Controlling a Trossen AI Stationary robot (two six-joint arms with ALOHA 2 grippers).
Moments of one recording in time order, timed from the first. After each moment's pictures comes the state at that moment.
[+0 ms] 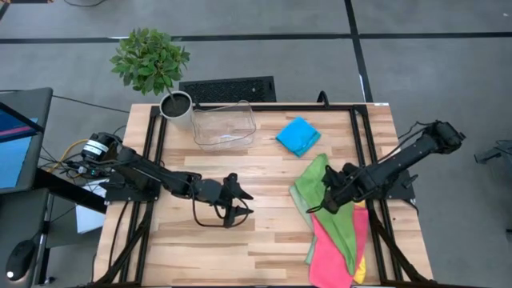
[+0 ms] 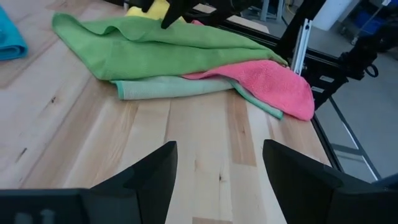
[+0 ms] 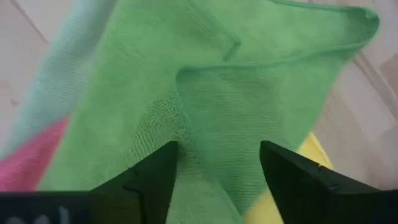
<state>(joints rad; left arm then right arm) -0.27 1.52 0.71 0.43 -0.14 -0.40 0.47 1.18 0.68 -0.96 0.29 1.02</state>
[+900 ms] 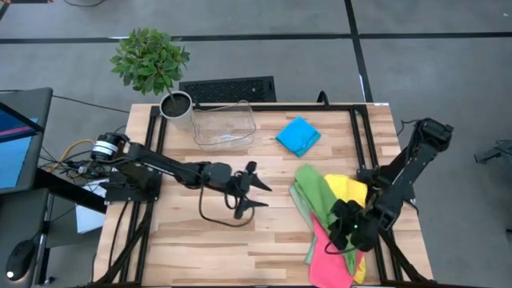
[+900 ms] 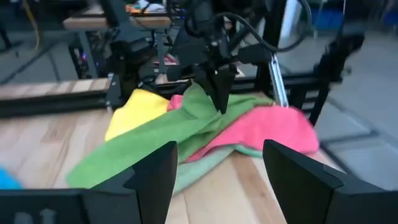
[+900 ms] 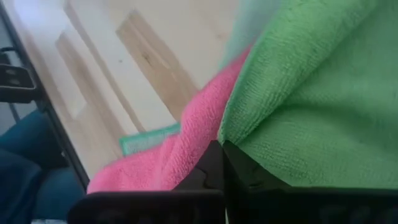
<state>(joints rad) -0.15 1.62 0.88 0.54 0.08 0.03 0.96 1.27 0.68 -0.58 0.37 1.59</state>
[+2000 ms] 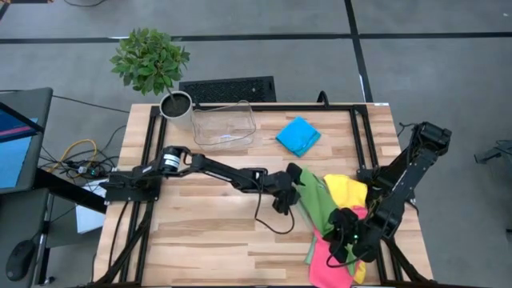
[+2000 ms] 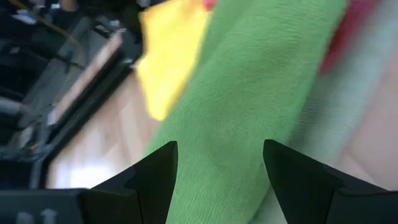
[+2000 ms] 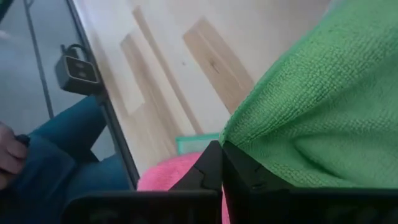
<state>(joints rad) -0.10 2.26 1.58 0.13 -0.14 0.71 1.00 1.35 0.78 -0.49 0.44 1.47</state>
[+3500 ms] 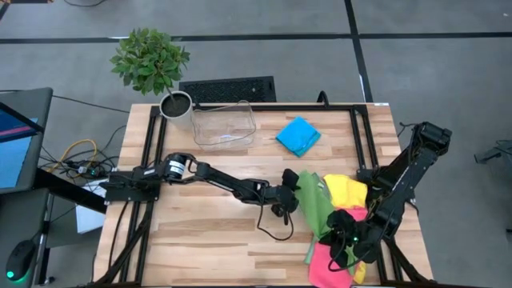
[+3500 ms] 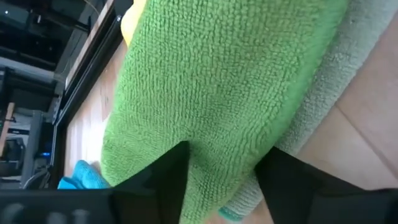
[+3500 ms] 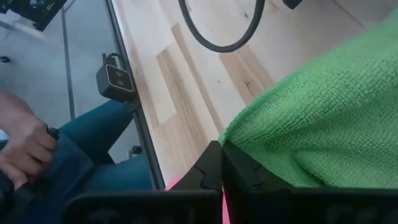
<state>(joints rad) -0.16 2.33 1.59 0.12 -0.40 0.71 0.99 1.35 0.80 -0.40 0.47 1.35</state>
